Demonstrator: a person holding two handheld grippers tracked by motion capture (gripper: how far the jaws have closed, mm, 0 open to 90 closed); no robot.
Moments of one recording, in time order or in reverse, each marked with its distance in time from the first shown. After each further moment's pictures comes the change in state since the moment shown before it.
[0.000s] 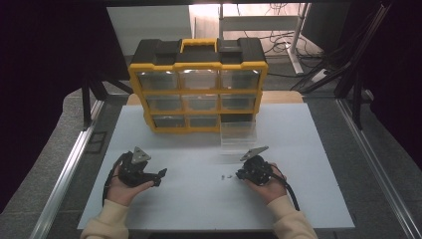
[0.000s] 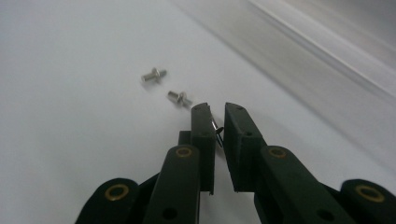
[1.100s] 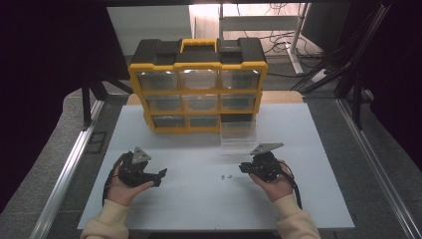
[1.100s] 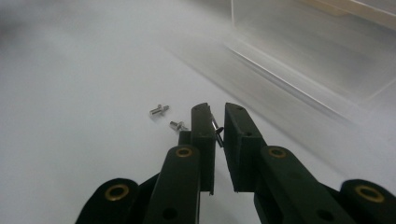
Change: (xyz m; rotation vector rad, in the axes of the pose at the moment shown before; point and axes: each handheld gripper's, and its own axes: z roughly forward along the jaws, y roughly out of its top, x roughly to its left) left arm -0.001 0.000 0.000 0.000 -0.001 0.005; right arm -0.008 0.001 -0.028 -0.145 0.022 0.052
